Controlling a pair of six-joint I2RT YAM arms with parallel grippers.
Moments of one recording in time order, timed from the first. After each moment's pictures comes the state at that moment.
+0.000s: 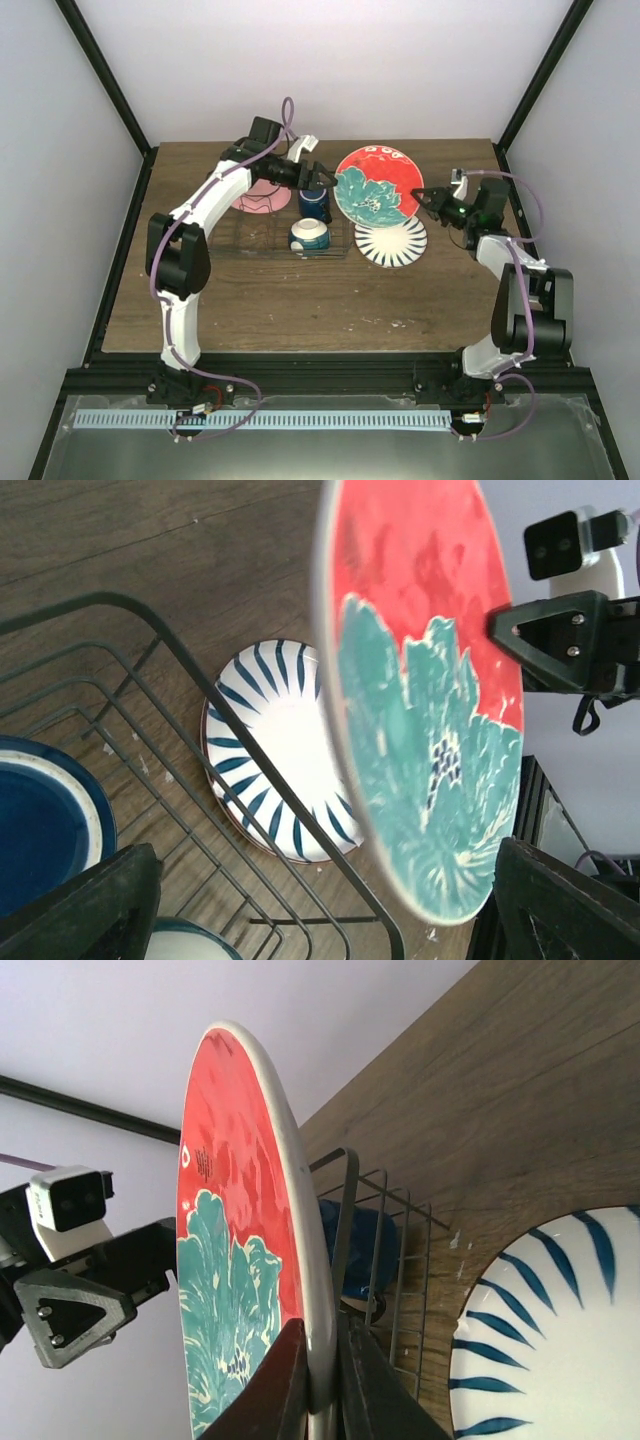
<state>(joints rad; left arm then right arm) -0.37 2.06 1.86 -0.64 0.84 -0.16 -0.14 1.50 0.80 0.36 -0.91 0.85</state>
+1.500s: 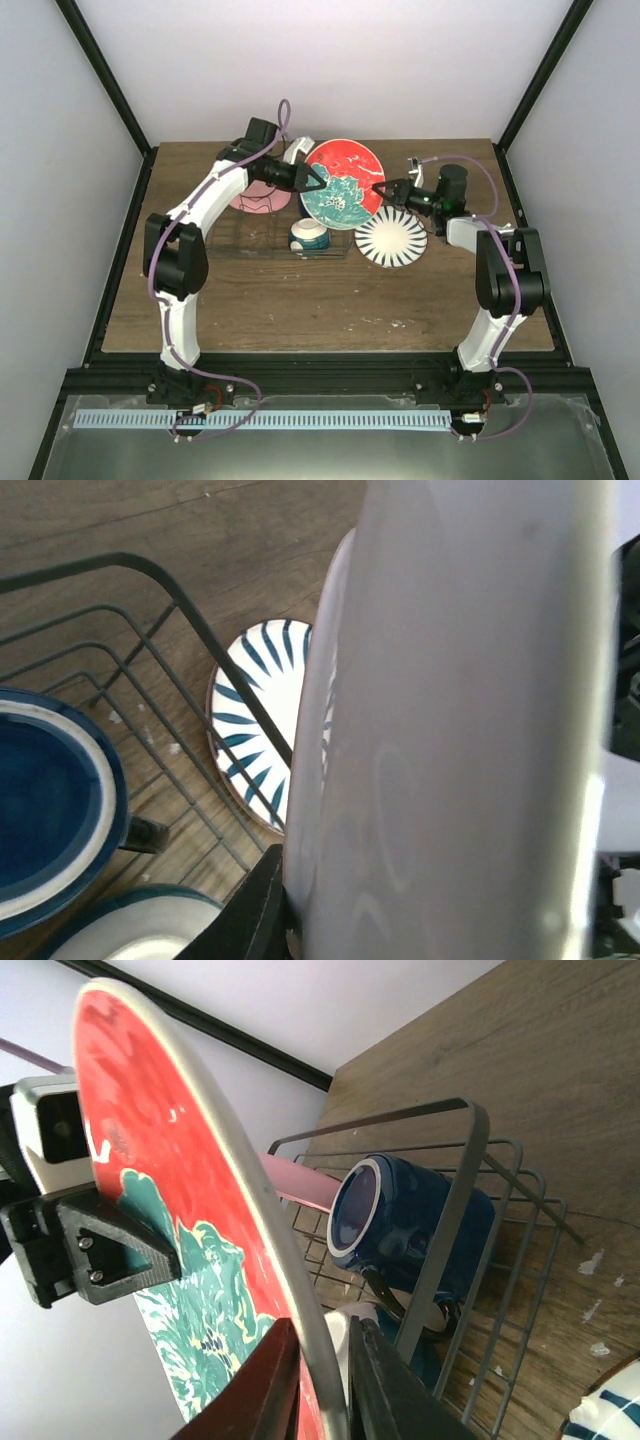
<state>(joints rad) -0.34 2.06 1.85 -0.67 0.86 -0.18 0.06 1.78 0.97 0.56 -0.99 0.84</state>
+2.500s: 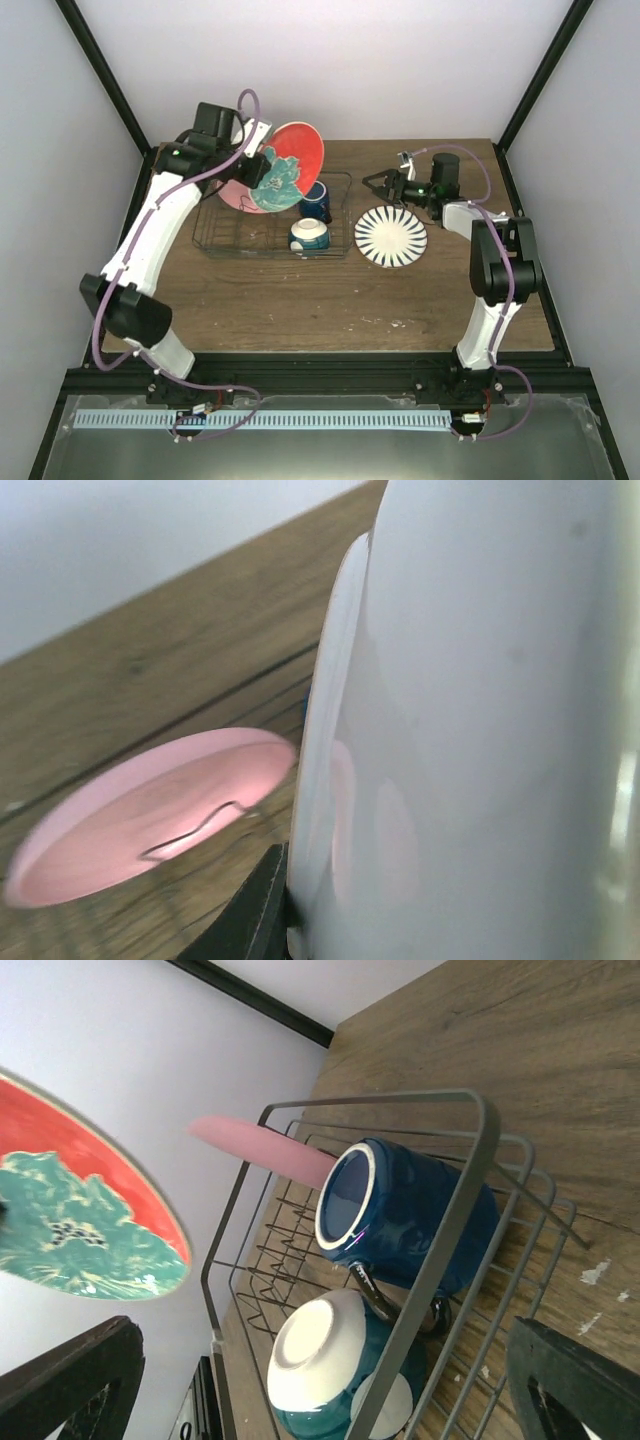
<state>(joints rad) -0.32 1.67 1.84 -0.95 0.26 0.15 0.08 1.88 1.15 0.32 -1.08 0.67</state>
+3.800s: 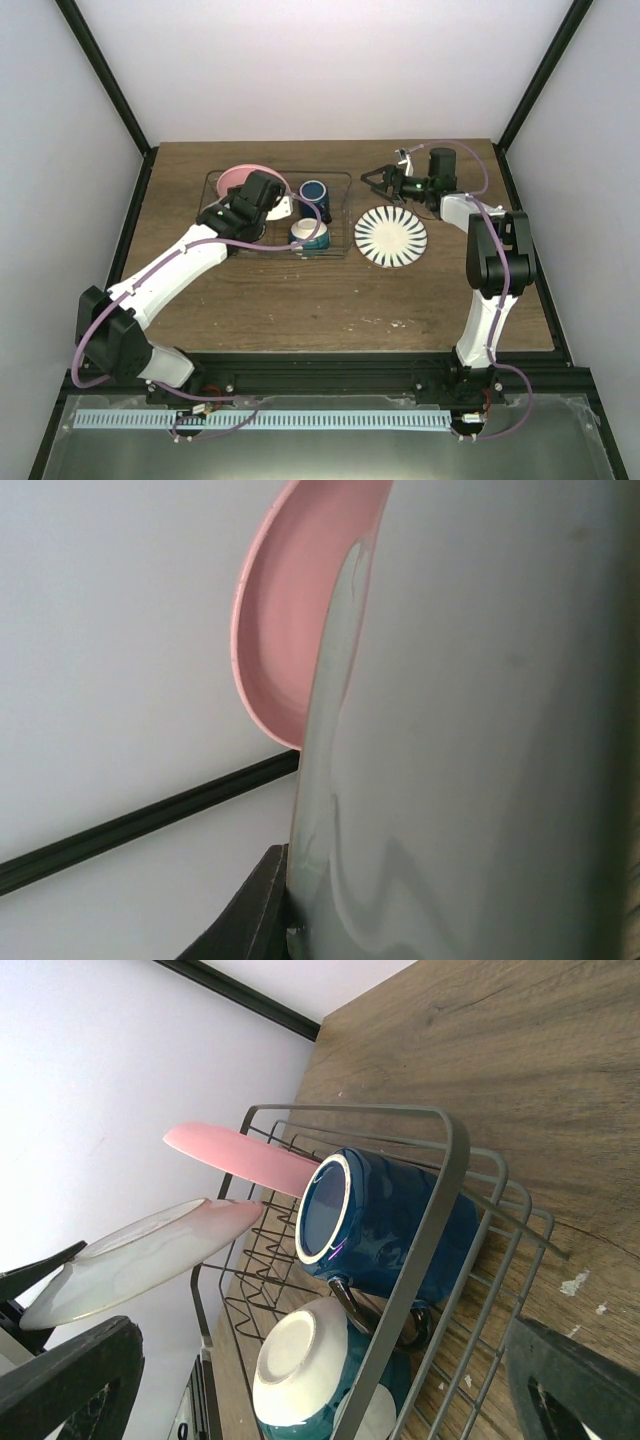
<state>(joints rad) -0.61 1.44 1.26 -0.62 -0.72 1.02 0.08 1.96 1.27 0.19 -1.08 0.62</state>
